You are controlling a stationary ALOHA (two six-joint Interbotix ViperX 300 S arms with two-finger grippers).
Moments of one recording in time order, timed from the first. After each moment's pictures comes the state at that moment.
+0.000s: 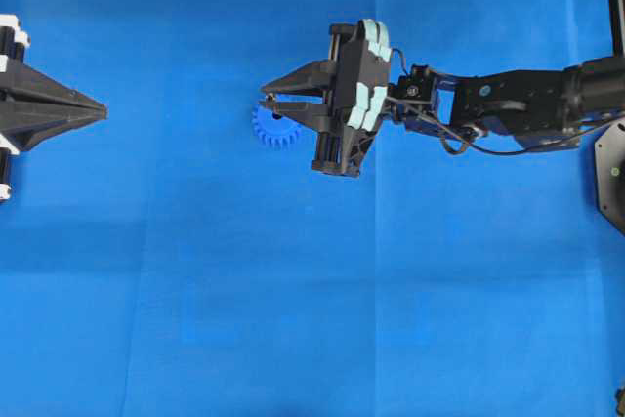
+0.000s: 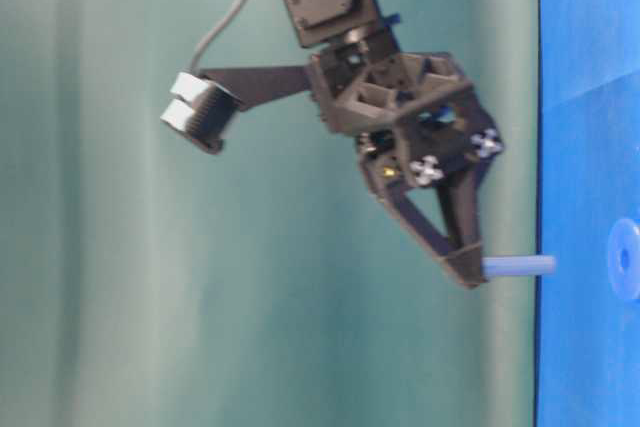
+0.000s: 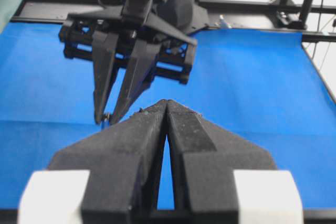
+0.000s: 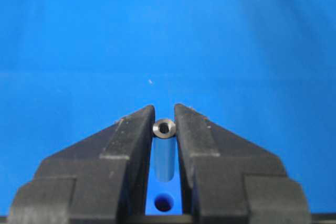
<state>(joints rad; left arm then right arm) 0.00 -1.00 1.22 0.00 -0.23 -0.04 -0.08 0.13 0.62 0.21 -0.48 -0.10</state>
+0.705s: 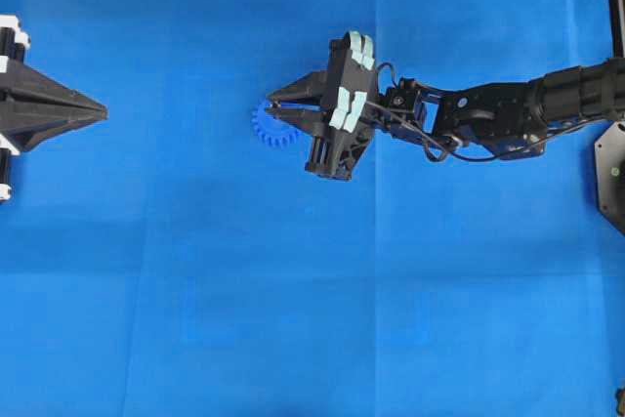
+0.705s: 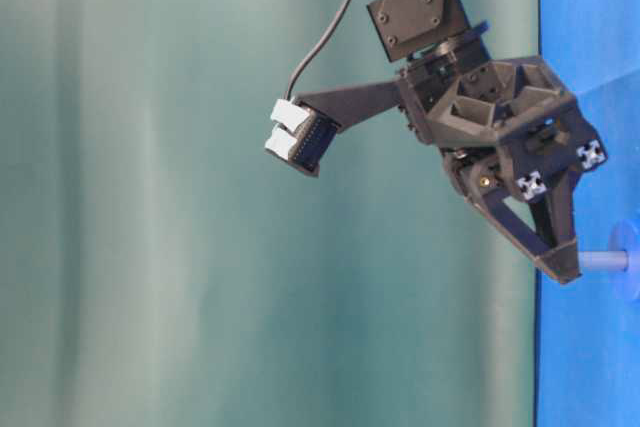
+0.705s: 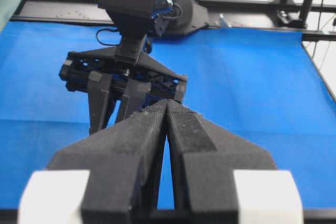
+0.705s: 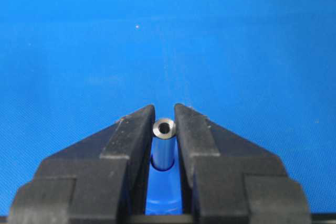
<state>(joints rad) 0.00 -1.00 1.22 0.00 -0.23 -0.04 -0.08 0.24 0.63 0.29 -0.53 -0.09</state>
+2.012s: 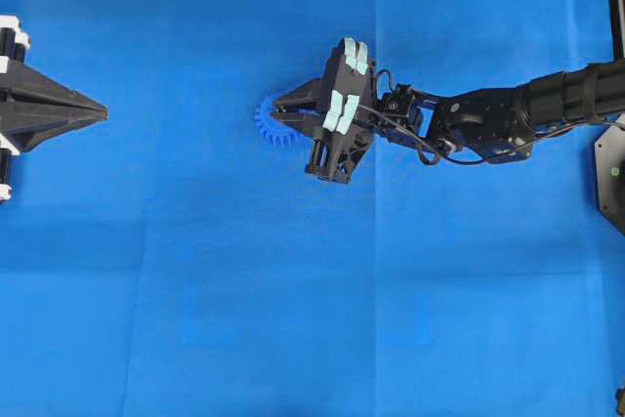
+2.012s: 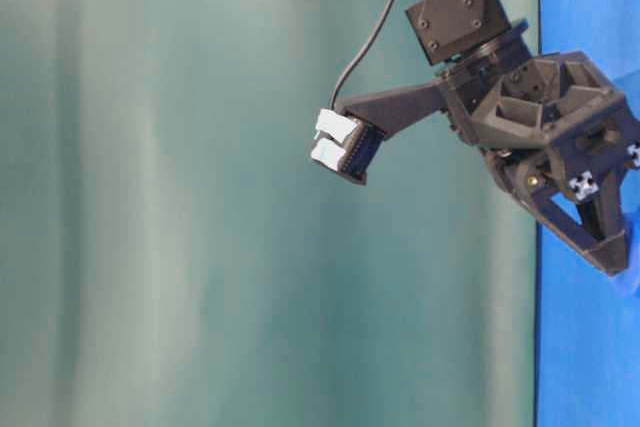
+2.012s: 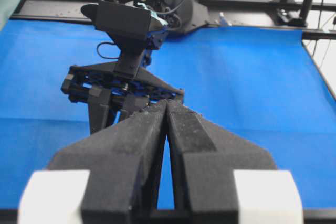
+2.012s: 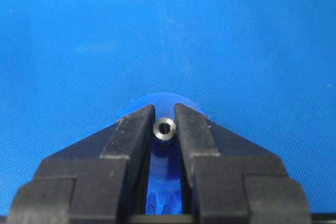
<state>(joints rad) 0.00 -1.00 1.22 0.00 -0.23 -0.04 -0.08 0.30 0.63 0.33 -0.53 -0.09</state>
